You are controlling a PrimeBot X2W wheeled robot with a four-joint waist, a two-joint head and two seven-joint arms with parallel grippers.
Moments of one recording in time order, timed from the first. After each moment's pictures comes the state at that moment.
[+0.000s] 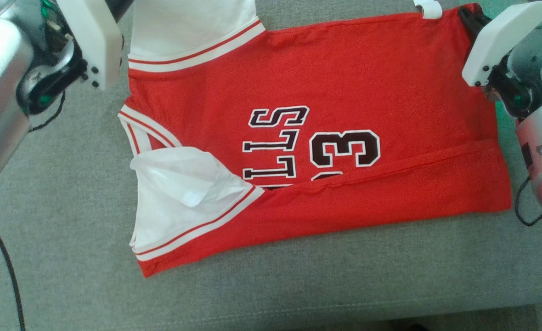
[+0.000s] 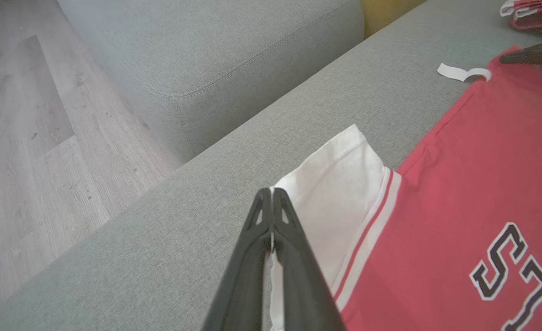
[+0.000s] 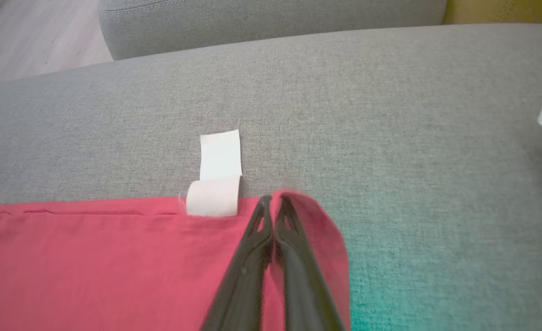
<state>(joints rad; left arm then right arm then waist) -1.24 0.60 -1.10 0.46 -0.85 -0.13 0.16 -1.00 -0.30 0.33 0.89 0.53 0.13 0.35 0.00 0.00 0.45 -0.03</state>
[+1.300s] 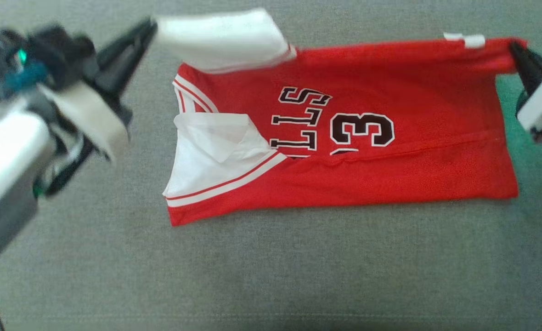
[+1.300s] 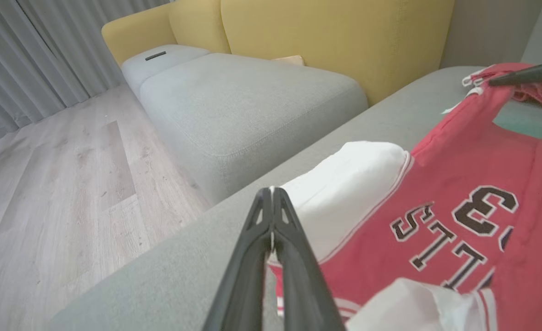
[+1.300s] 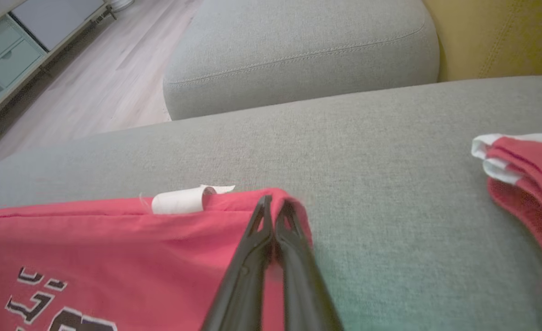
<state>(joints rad) -1.02 0.72 -1.14 0.24 -0.79 0.01 -0.22 -0.76 -0.54 0.42 0.65 0.86 0.13 0.23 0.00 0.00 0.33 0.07</state>
